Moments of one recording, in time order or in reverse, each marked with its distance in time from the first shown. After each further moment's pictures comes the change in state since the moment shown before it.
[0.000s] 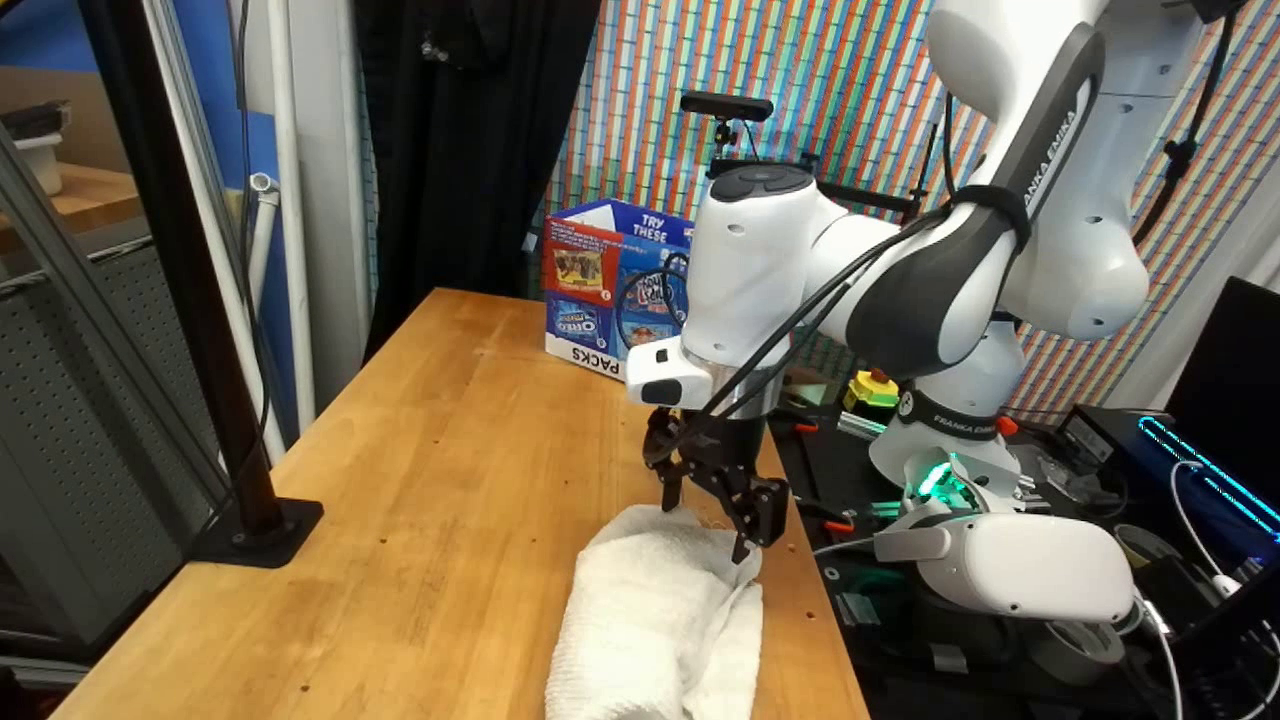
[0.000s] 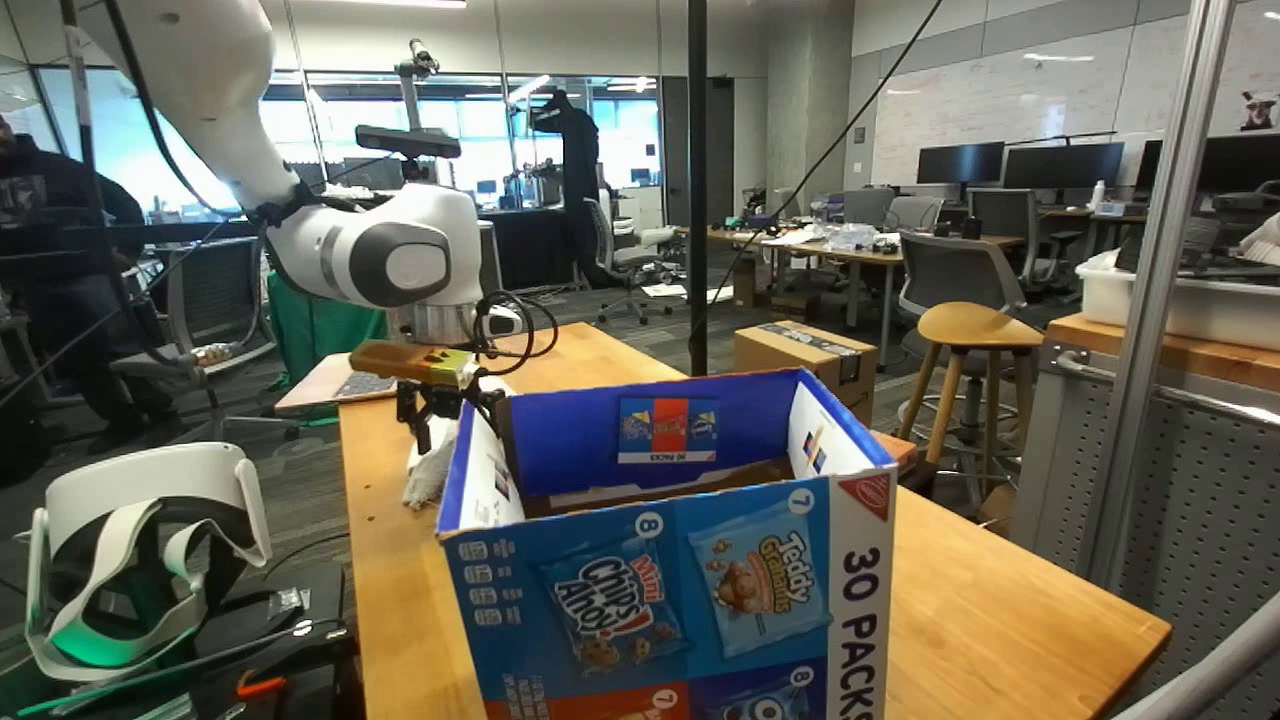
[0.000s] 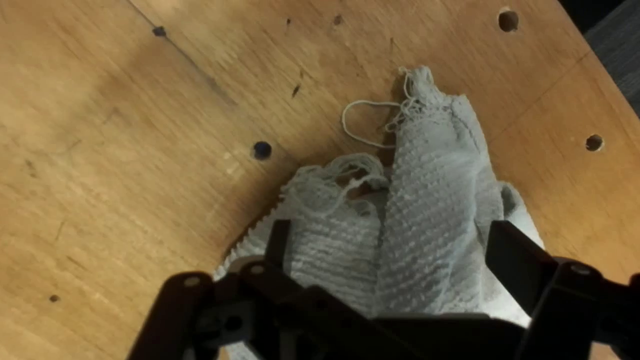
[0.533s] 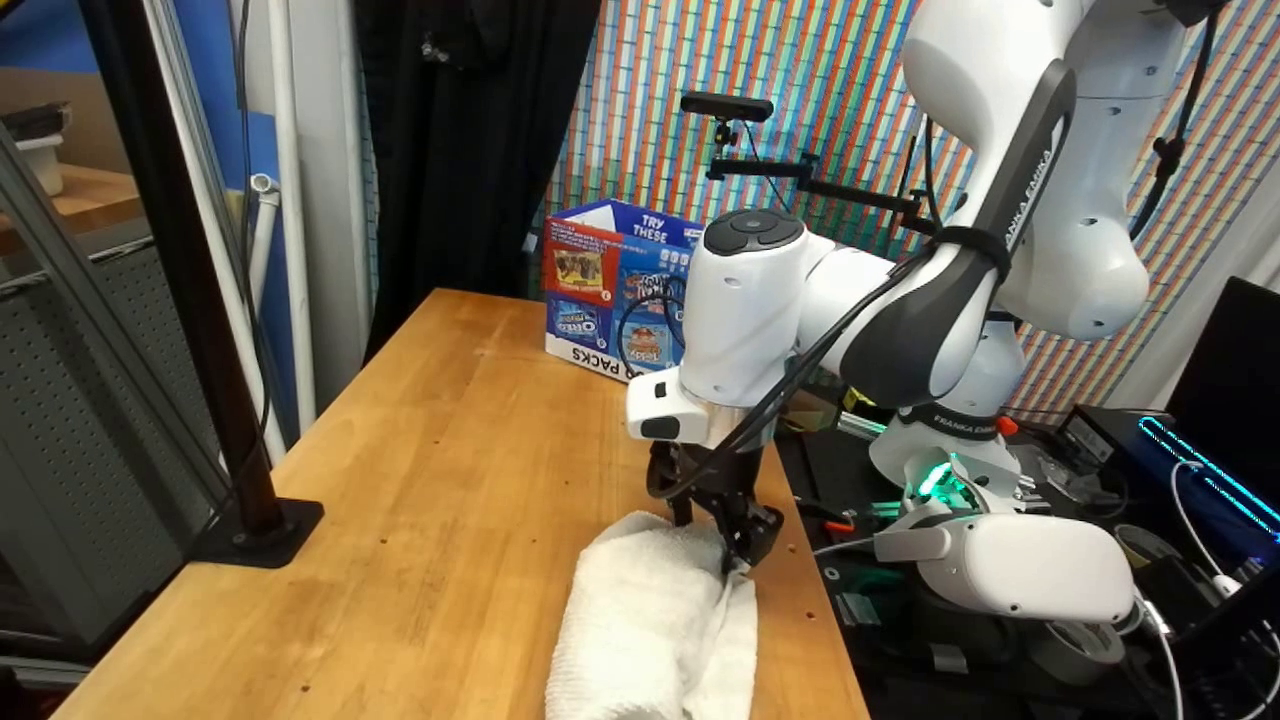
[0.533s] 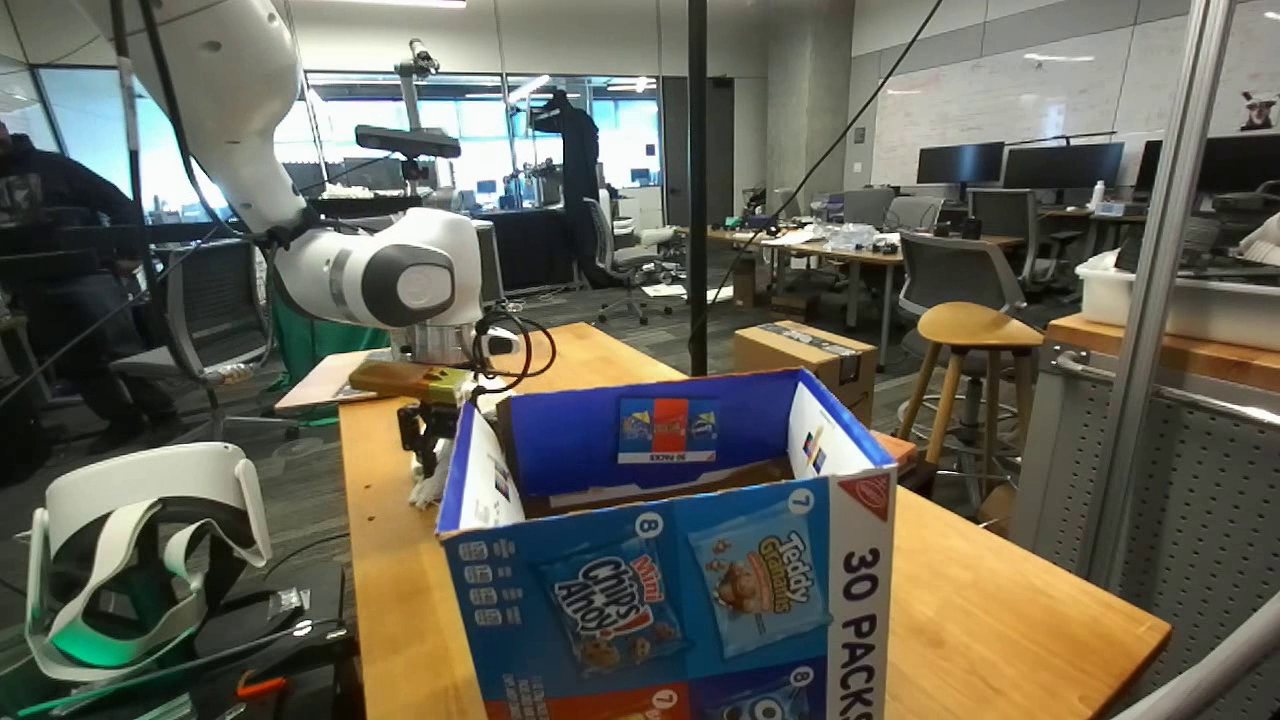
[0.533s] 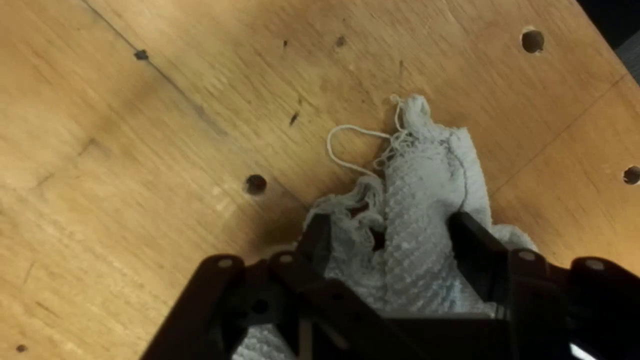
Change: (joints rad) arm 0.000 0.066 0.004 0.010 -0.089 0.006 0.079
